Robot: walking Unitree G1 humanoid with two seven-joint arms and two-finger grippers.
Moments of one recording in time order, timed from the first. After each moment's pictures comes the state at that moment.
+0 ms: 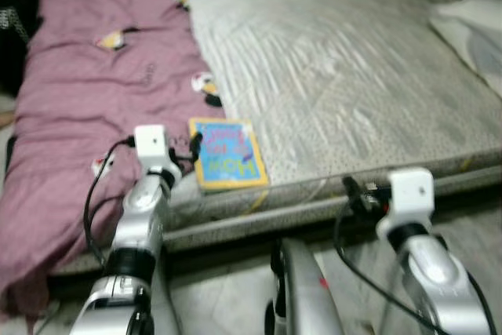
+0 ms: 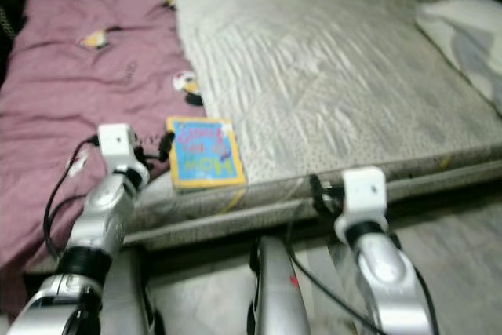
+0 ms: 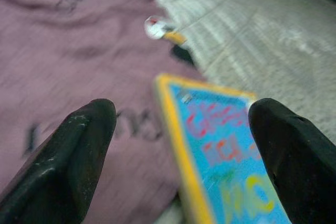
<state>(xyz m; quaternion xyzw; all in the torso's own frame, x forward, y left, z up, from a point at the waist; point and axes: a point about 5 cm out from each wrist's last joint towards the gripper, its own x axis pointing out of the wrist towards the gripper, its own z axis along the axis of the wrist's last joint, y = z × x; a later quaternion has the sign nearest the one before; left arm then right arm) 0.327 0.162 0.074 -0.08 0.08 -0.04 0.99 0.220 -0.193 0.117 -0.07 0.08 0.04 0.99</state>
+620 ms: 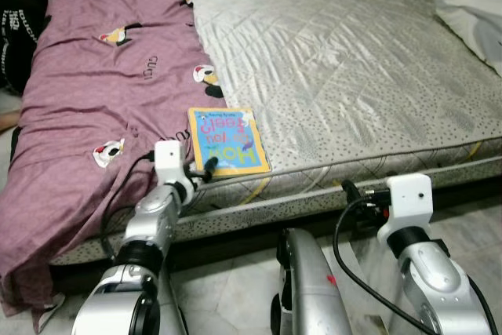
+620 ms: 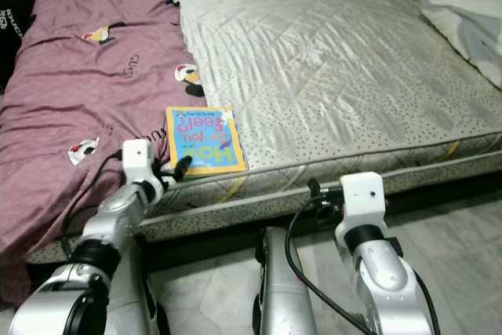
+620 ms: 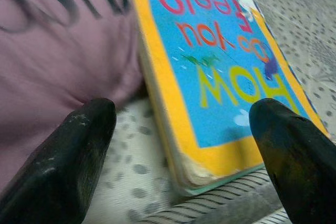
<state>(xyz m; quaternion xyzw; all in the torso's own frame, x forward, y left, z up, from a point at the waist) 0.326 0.136 0.043 -0.11 0.20 -0.10 0.97 0.210 -0.196 0.116 -0.09 0.08 0.04 0.99</state>
